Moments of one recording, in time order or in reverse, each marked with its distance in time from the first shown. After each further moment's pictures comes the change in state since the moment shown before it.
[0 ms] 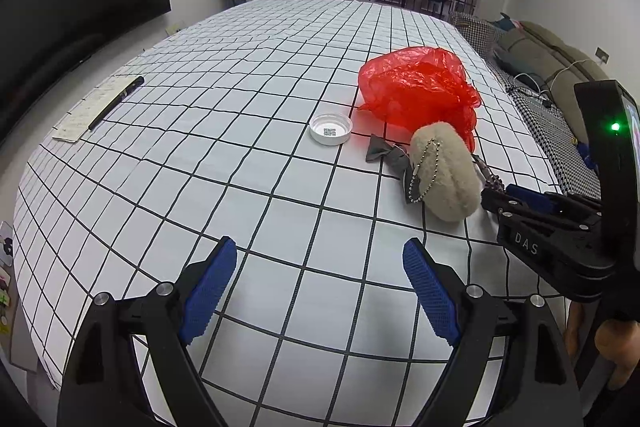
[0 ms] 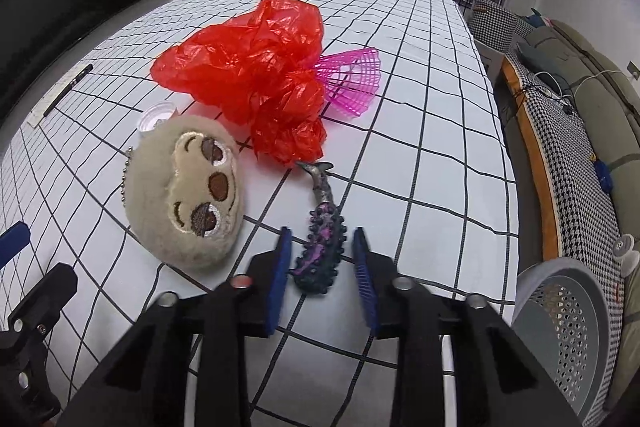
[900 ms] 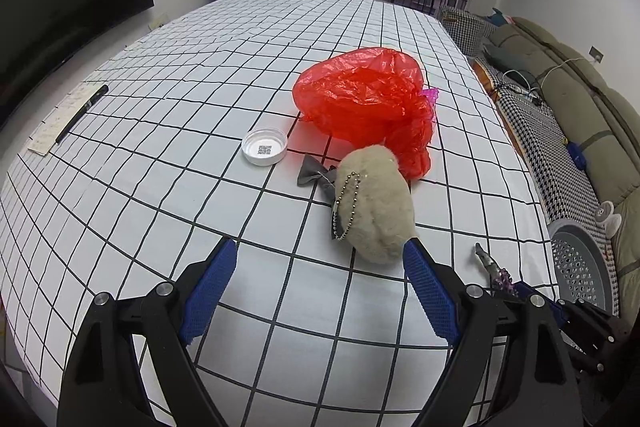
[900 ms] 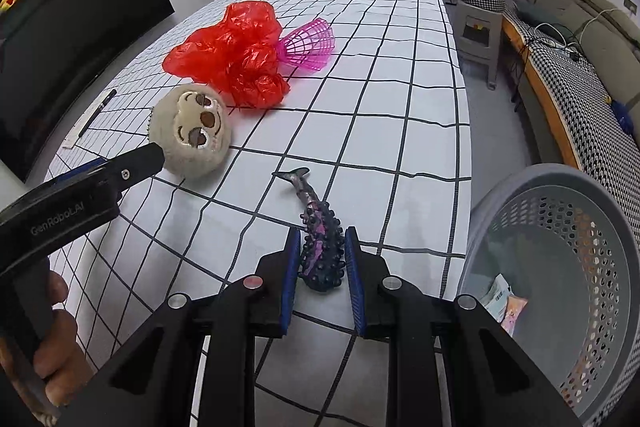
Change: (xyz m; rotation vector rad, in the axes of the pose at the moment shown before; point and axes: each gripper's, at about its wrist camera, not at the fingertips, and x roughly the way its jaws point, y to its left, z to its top) left arm 0.019 -0.050 0.026 0.002 0.032 -0.038; right arm -0.041 -0.050 -0.059 0.155 0.002 0.157
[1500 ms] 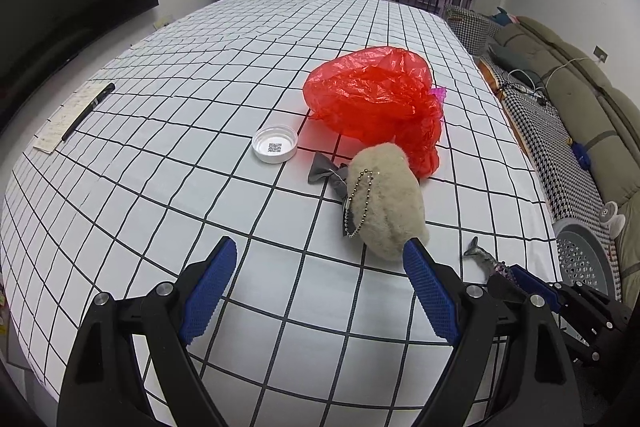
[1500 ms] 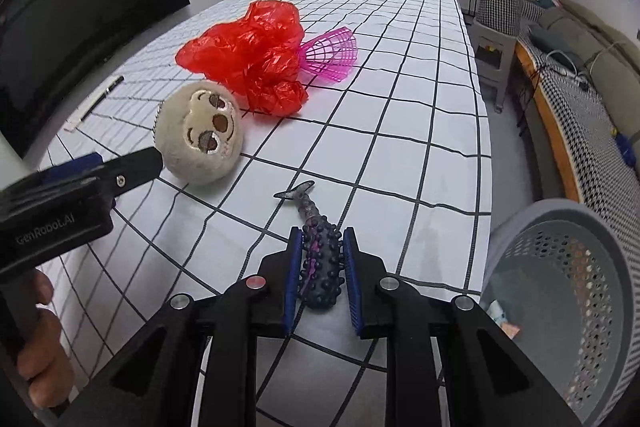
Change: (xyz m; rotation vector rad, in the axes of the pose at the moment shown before) left arm -0.002 0.006 0.000 -0.004 0.003 0.016; right arm 0.008 0.008 0.007 -0.074 -0.032 -0.004
